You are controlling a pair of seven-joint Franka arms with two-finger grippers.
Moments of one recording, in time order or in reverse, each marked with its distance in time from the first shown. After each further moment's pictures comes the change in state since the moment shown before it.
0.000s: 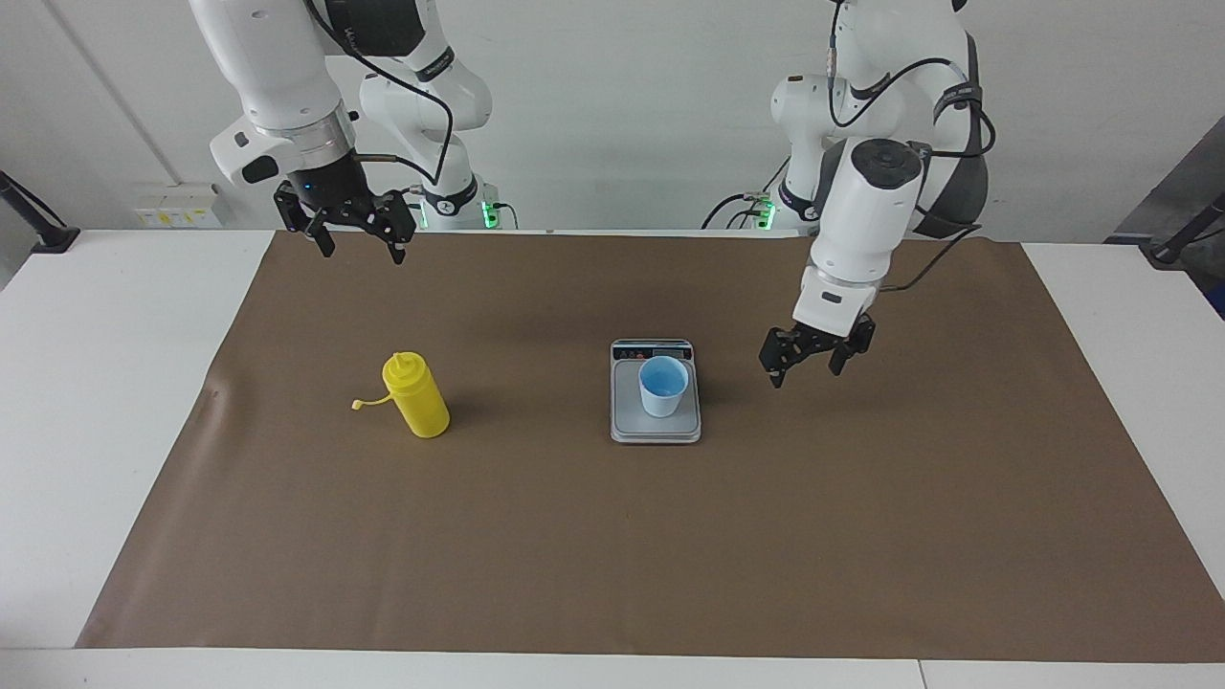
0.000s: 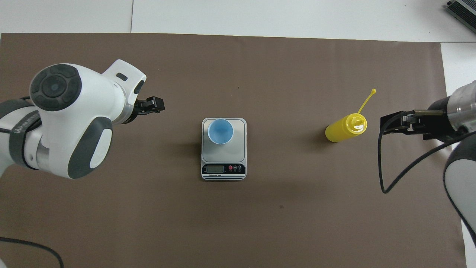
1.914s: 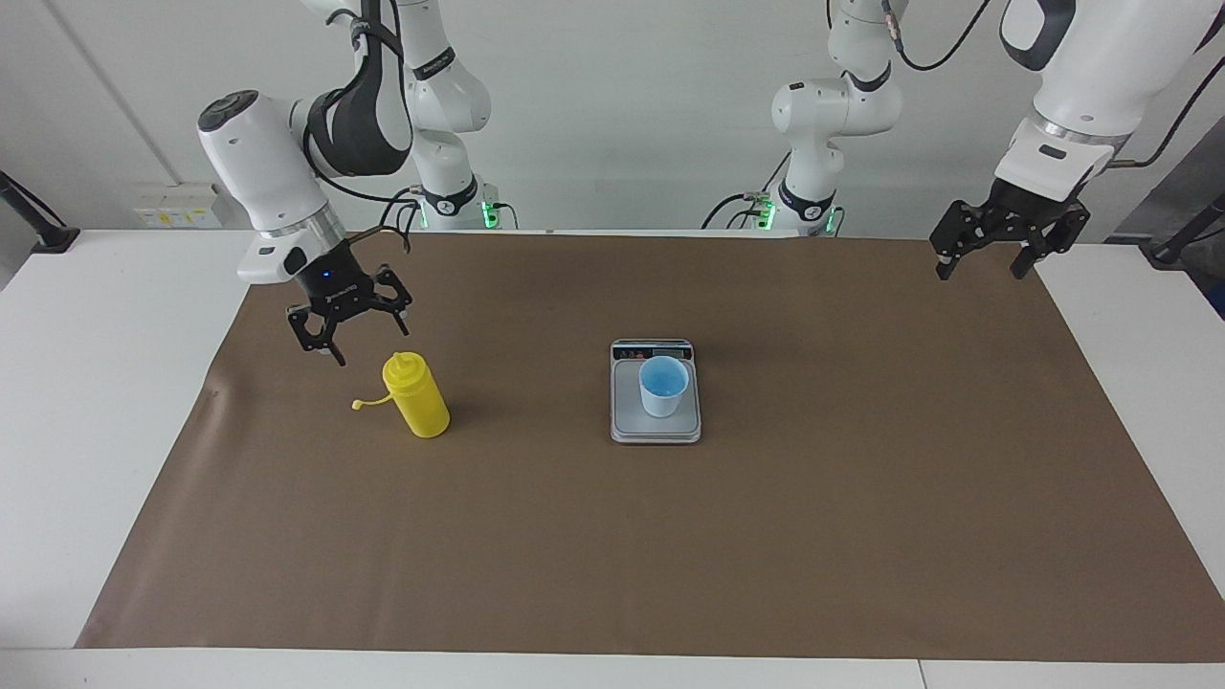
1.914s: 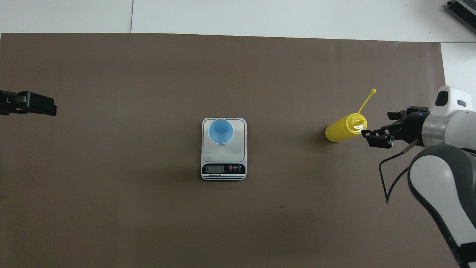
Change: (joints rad) left arm 0.231 -0.118 0.005 0.319 -0.058 -0.498 0.467; right arm -0.136 -0.048 -0.004 -0.550 0.427 0.738 -1.110
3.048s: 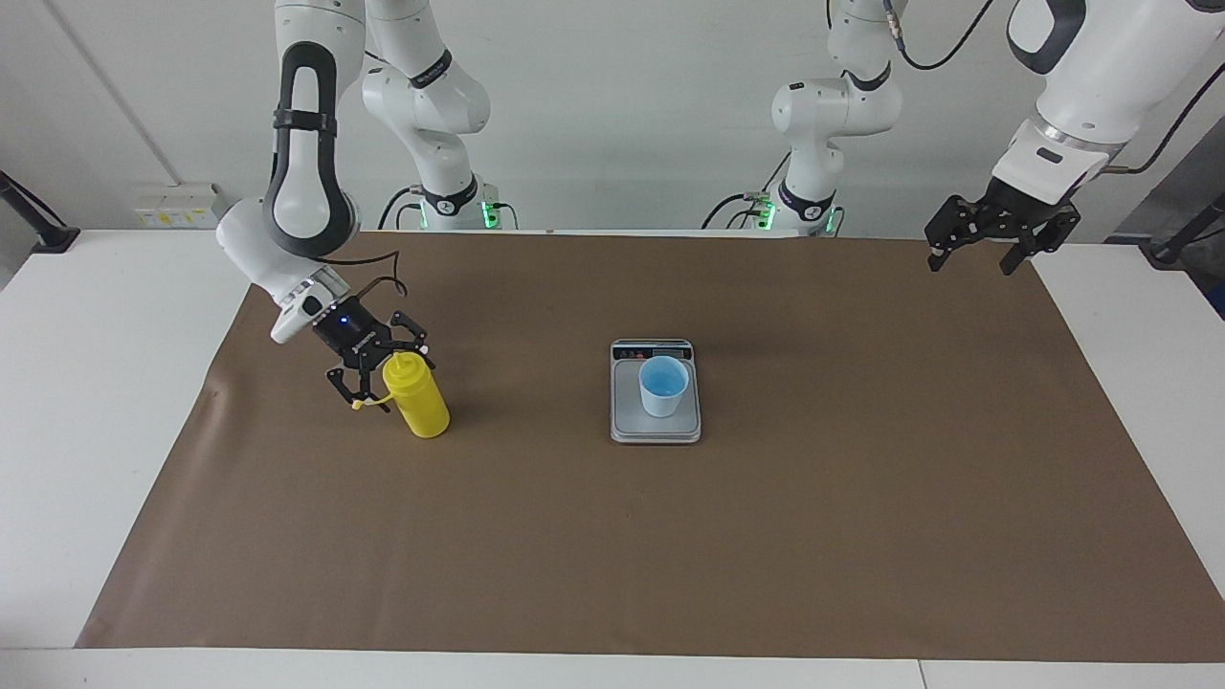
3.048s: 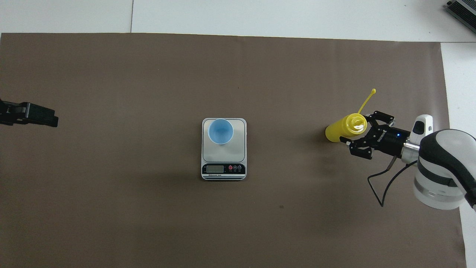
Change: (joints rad) left arm 0.003 -0.016 0.023 -0.042 -0.023 -0.034 0.062; right arm -0.043 0.171 0.002 -0.103 0.859 0.052 -1.003
